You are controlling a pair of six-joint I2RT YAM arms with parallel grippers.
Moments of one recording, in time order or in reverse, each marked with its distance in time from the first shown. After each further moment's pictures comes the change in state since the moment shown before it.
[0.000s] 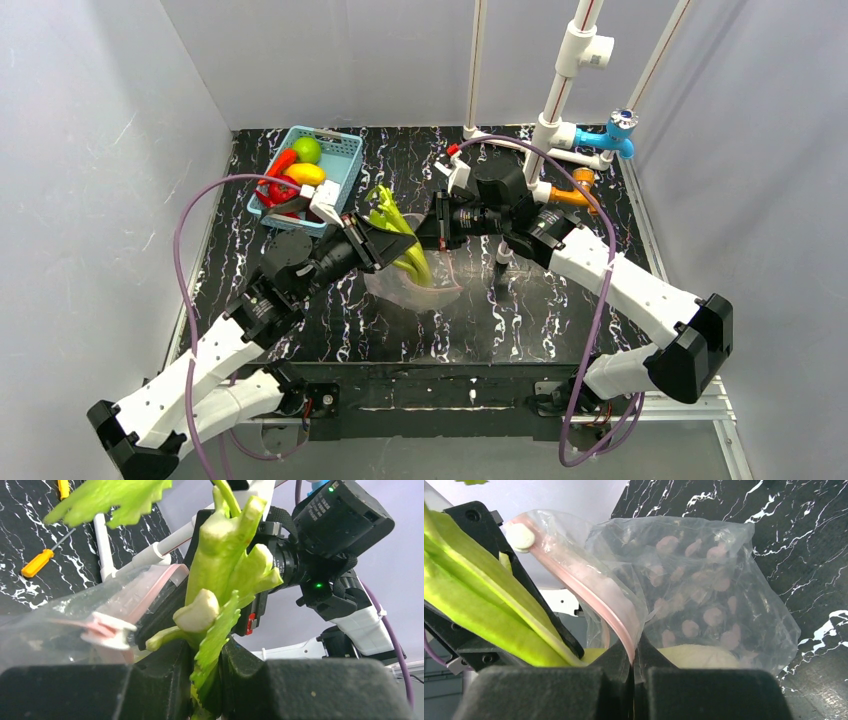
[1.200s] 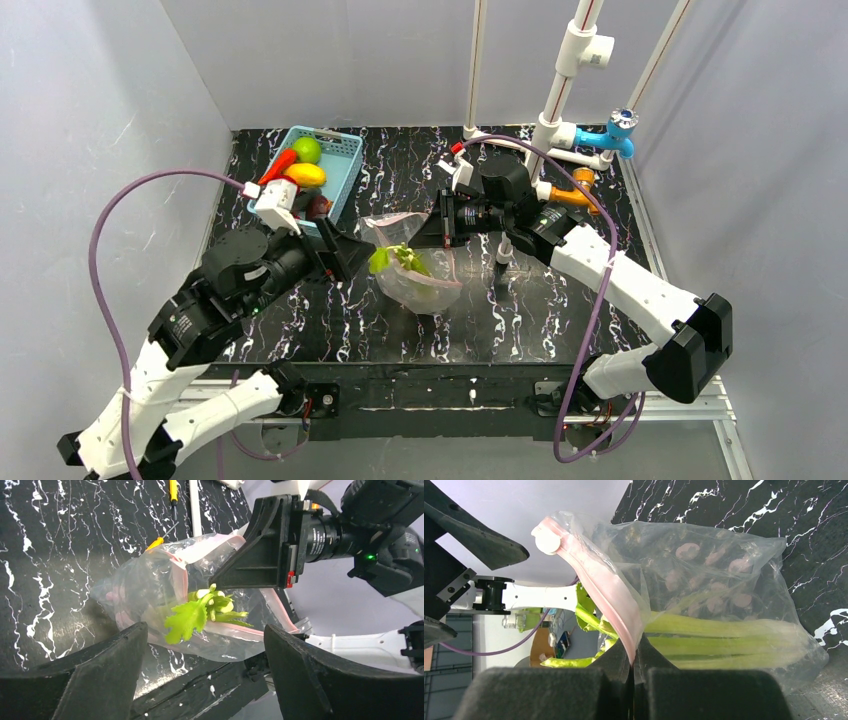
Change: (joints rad) left arm -0.005 -0.054 0.392 -0.711 -0.210 0.253; right arm -0.043 0.004 -0.015 0.011 -0.070 0.007
